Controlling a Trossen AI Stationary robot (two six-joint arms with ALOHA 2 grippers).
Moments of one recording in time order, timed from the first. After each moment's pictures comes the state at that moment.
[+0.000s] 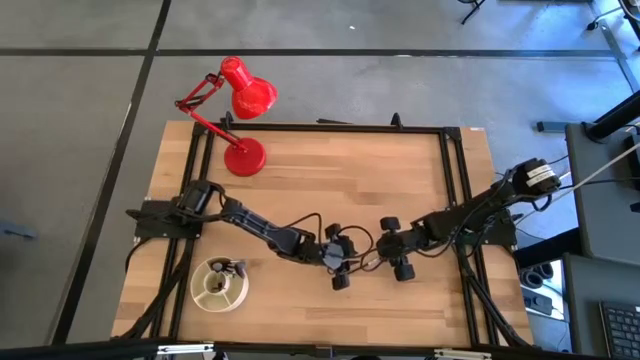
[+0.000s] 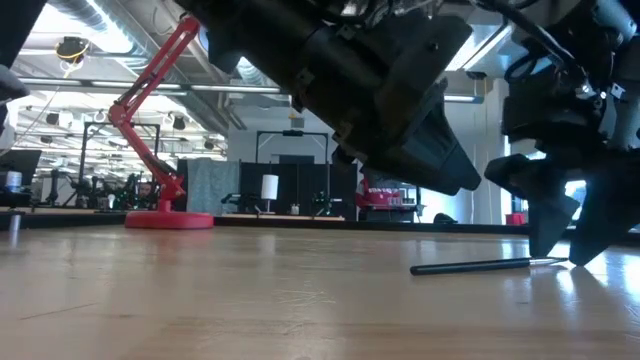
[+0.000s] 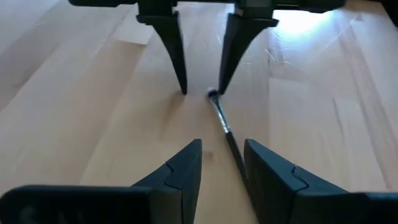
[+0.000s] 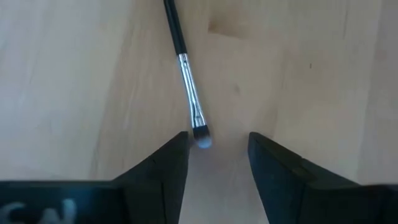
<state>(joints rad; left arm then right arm) -0.29 2.11 1.33 0.16 -0.33 -0.34 0.39 1.44 0.53 -0.14 0.07 0.15</state>
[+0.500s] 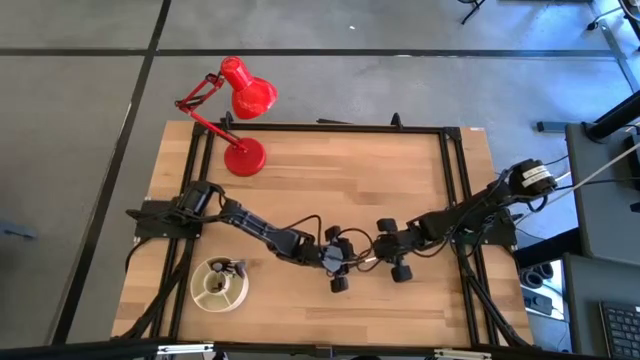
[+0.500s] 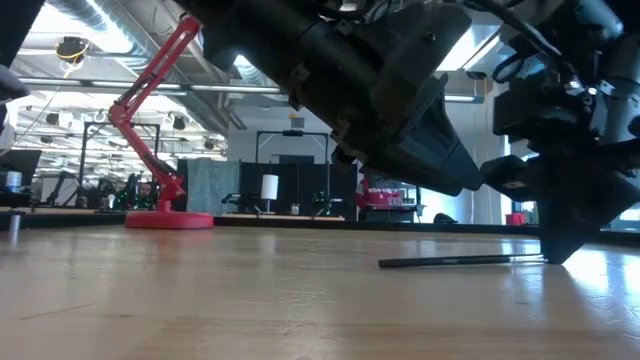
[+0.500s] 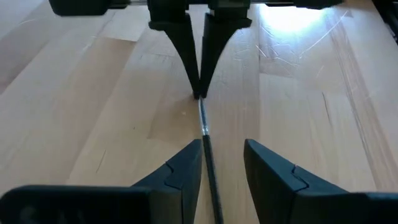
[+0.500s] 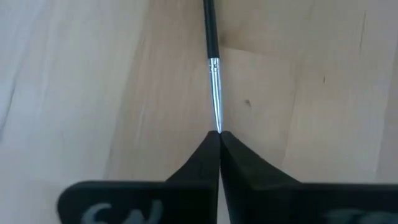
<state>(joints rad) -0.30 2.11 1.33 0.16 -0.31 -0.35 0.38 1.46 0.57 -0.16 0.02 0.15</state>
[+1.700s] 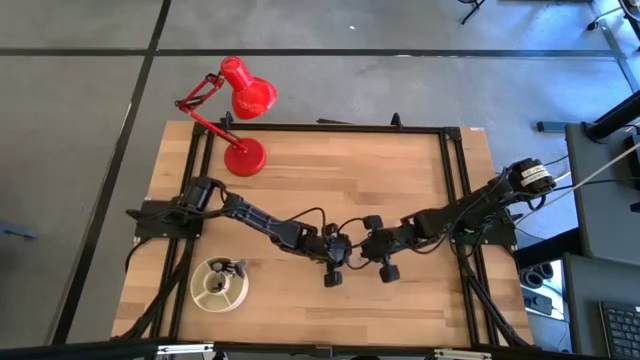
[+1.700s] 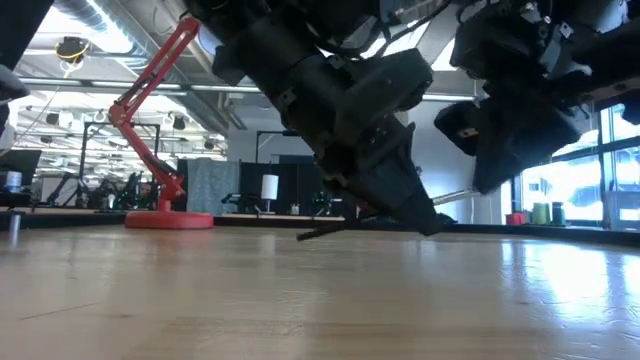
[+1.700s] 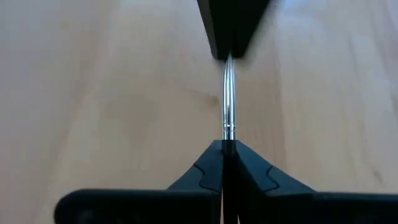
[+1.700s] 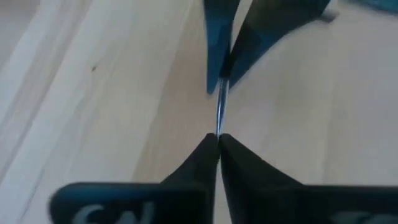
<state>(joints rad) -0.24 2.11 1.33 0.01 -0.14 -0.34 0.33 1.44 0.73 -0.14 0.09 0.03</state>
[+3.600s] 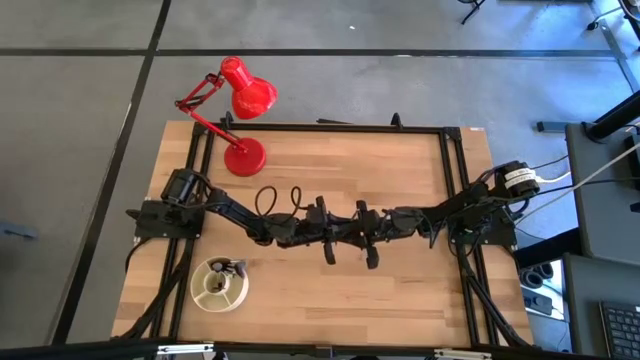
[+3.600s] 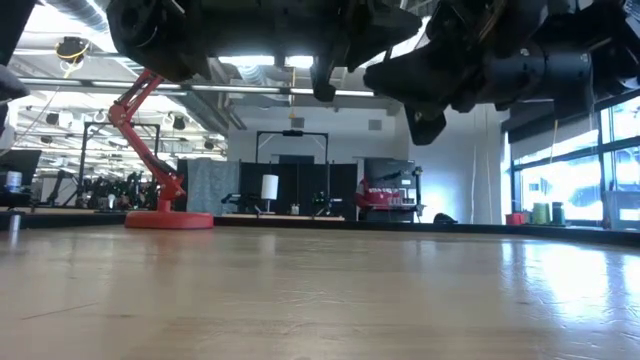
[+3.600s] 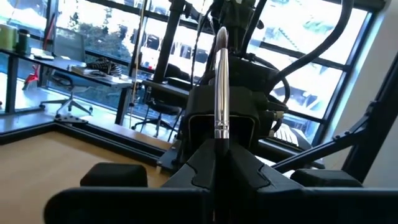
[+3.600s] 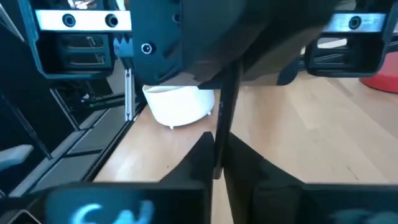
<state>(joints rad) -0.24 1.95 0.95 1.21 -0.45 -0.22 0.22 1.58 0.47 1.08 0.09 0.25</state>
